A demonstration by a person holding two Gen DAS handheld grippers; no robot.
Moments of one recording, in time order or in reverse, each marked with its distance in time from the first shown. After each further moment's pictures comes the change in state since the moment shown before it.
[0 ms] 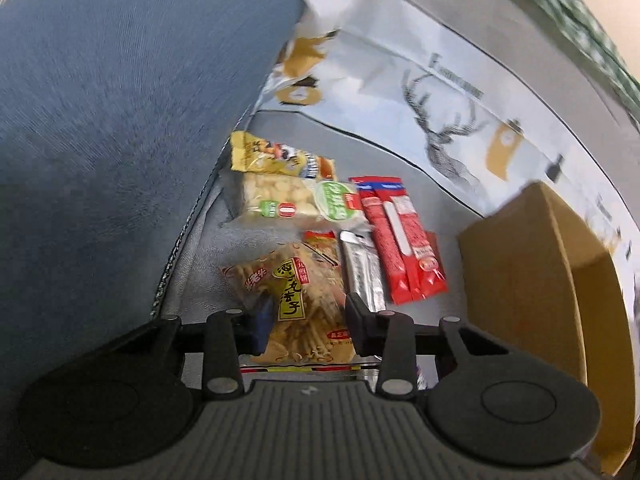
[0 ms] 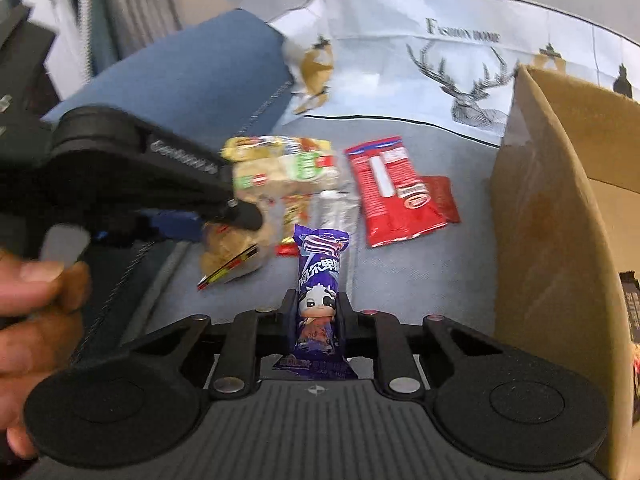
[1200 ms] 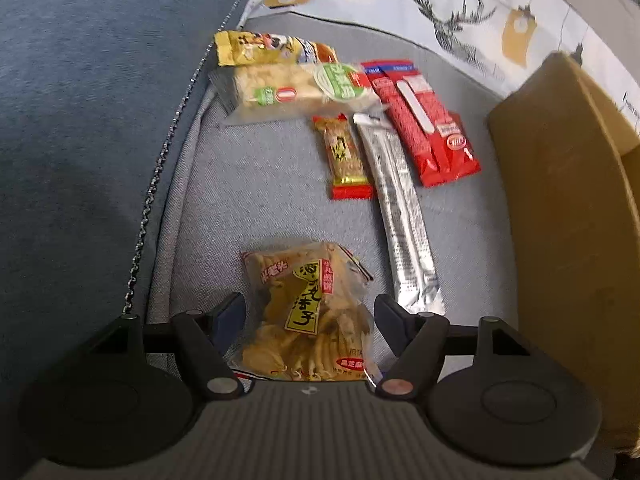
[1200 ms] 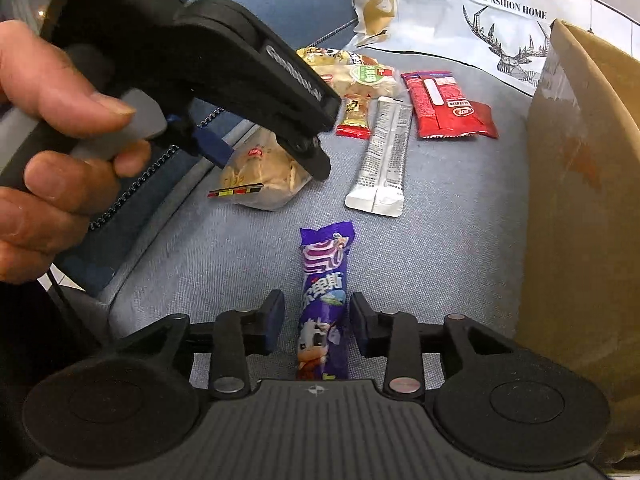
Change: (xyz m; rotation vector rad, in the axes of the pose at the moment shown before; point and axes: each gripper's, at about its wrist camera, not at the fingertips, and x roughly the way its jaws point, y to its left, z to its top) left arm 0.033 -0.012 -0.030 0.142 0.250 0.112; right arm -0.013 0.015 -0.064 -0.129 0.117 0.061
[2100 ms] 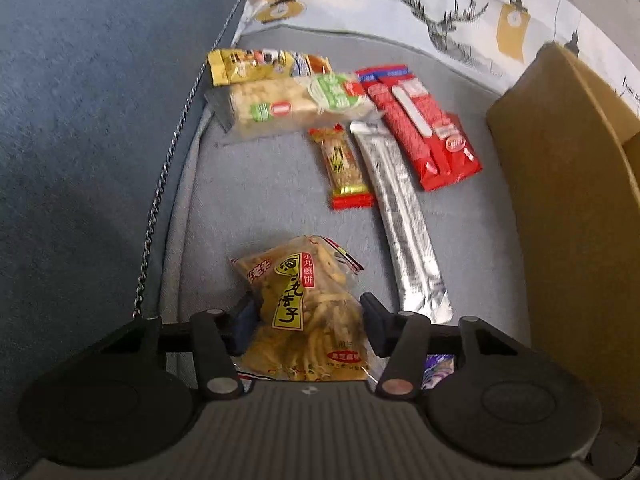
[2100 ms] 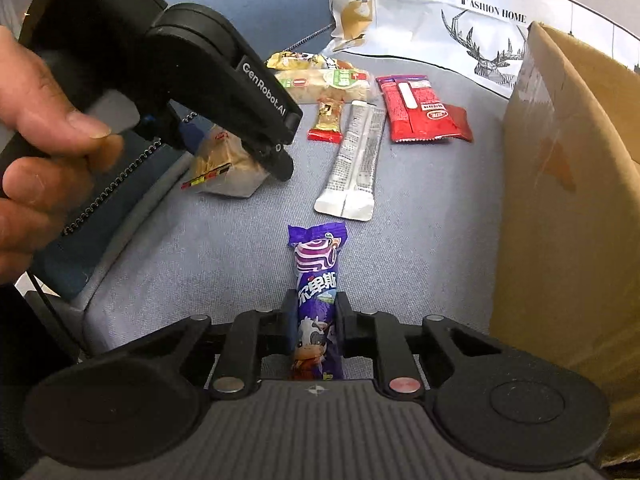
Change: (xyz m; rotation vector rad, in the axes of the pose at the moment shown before) left arm 0.001 -0.011 0.000 0.052 -0.023 0.043; right arm -0.001 -0.007 -0.002 0.005 -0.021 -0.065
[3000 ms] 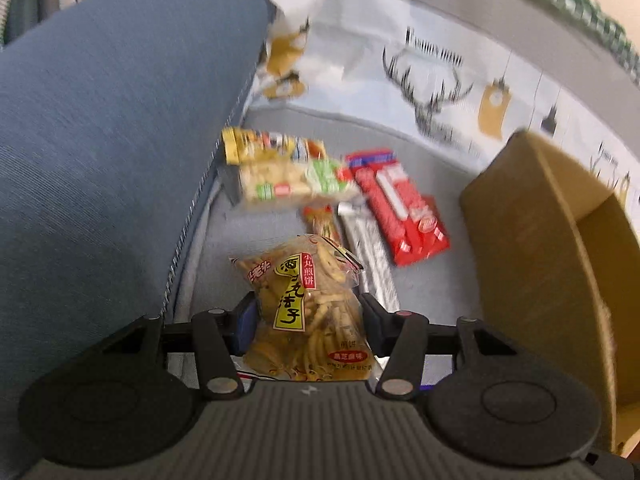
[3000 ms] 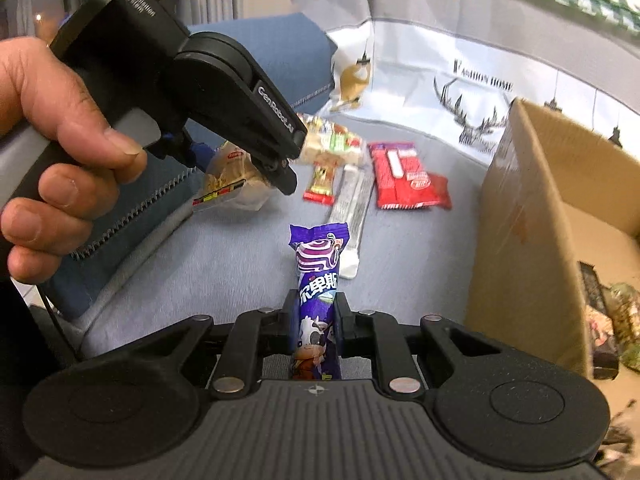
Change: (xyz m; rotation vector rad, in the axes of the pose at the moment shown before) left arm -0.048 0.010 -0.001 -0.085 -0.238 -0.067; right arm -0.043 0.008 0.002 -0.067 -0.185 -0.063
